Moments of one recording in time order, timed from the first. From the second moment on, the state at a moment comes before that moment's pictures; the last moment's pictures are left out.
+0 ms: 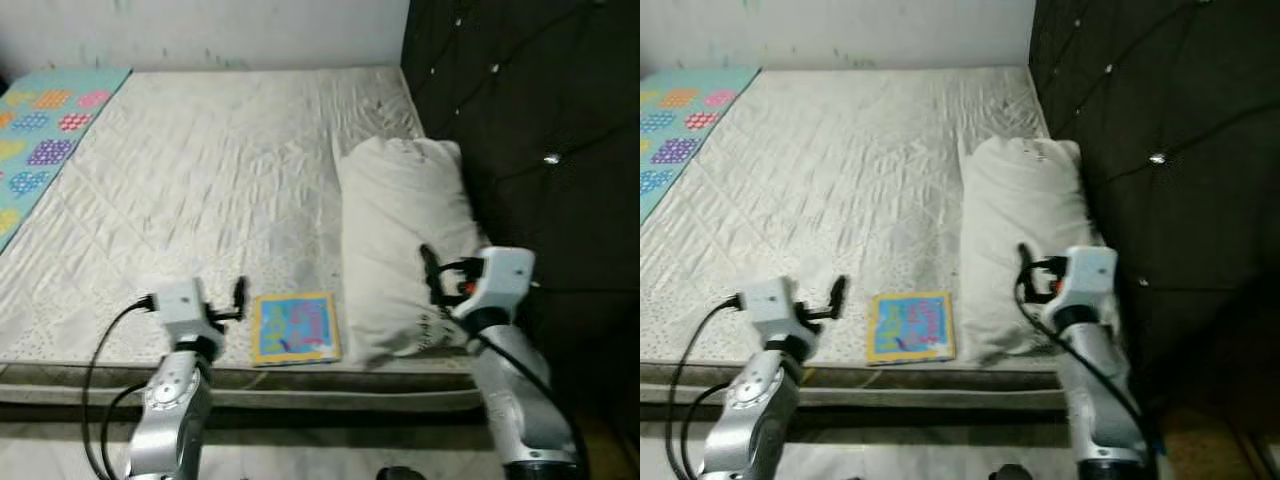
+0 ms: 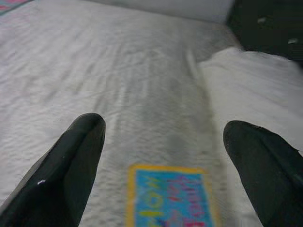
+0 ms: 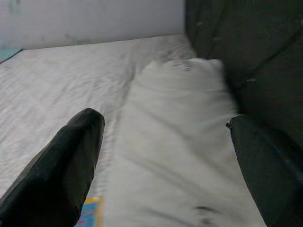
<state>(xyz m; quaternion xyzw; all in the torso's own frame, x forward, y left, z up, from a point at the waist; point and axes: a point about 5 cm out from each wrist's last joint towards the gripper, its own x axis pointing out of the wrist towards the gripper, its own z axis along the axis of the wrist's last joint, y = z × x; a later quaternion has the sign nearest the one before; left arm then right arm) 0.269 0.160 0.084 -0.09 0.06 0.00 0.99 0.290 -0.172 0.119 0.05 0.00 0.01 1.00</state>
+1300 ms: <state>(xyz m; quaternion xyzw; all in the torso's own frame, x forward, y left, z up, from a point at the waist) 0.266 0.164 0.088 -0.11 0.05 -0.03 0.99 0.291 -0.165 0.117 0.05 0.00 0.02 1.00</state>
